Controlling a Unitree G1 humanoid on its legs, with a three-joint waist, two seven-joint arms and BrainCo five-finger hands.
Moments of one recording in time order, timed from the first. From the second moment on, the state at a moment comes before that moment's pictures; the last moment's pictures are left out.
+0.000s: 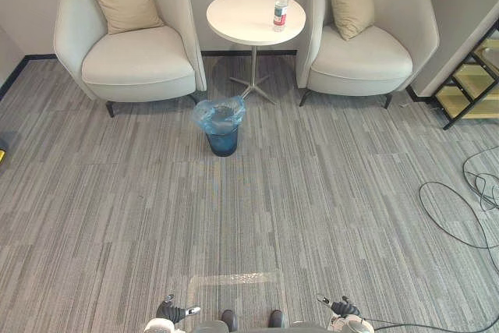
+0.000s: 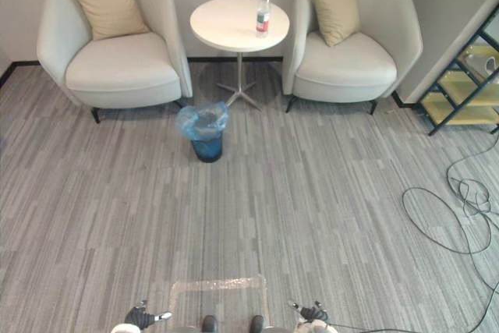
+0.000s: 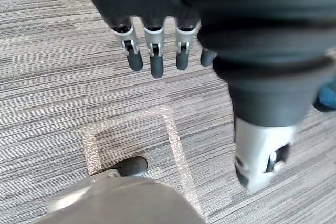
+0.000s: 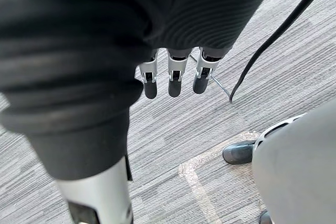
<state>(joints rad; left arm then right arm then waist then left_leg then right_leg) 0.07 0.17 -0.06 1.07 0.13 -0.03 0.15 0.01 -0.02 -0.31 1.12 0.17 -0.06 -0.14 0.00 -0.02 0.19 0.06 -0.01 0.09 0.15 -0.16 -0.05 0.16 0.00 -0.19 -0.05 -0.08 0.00</state>
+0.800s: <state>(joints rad) 0.03 0.17 -0.06 1.05 0.08 -0.03 0.15 0.00 -0.04 -0.33 1.08 0.18 -0.05 -0.14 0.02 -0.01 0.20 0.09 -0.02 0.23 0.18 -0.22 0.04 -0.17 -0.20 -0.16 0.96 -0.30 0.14</state>
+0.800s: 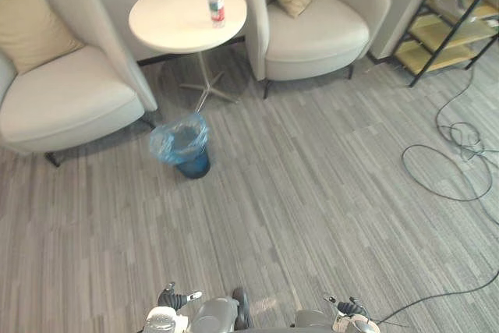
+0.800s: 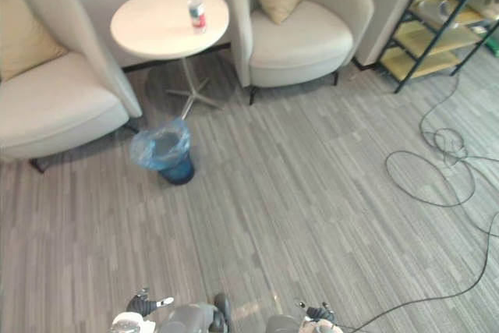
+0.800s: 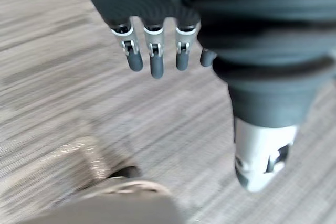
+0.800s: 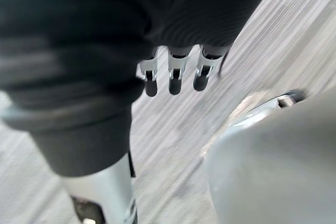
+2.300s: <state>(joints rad) 0.00 0.11 -0.06 1.07 0.08 -0.04 0.12 -0.01 -0.04 -0.27 1.08 0.12 -0.05 -0.10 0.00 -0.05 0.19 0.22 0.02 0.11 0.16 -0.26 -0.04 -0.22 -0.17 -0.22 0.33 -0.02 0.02</state>
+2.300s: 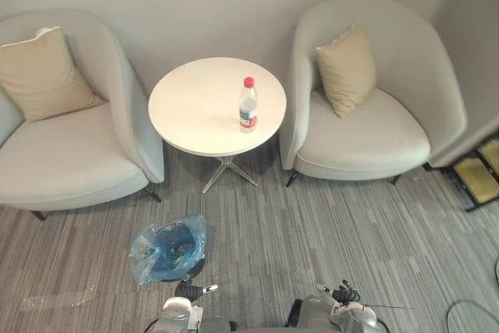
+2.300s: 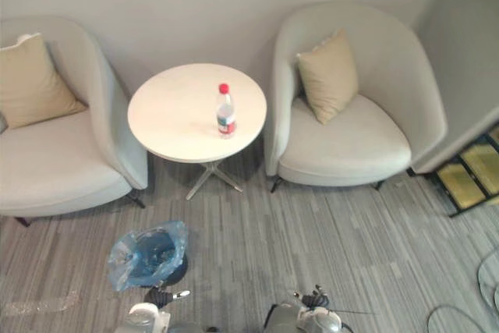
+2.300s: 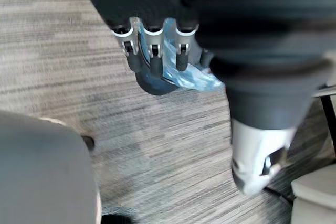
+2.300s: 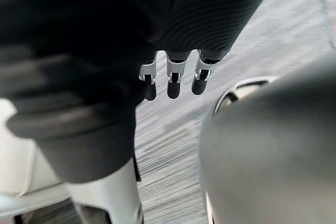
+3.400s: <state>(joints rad) -0.01 0.10 -0.06 1.08 0.10 -0.04 0.10 0.02 -0.04 -0.27 1.08 0.12 -0.05 -0.10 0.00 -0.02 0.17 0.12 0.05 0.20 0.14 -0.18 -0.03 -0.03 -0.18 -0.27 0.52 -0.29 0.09</state>
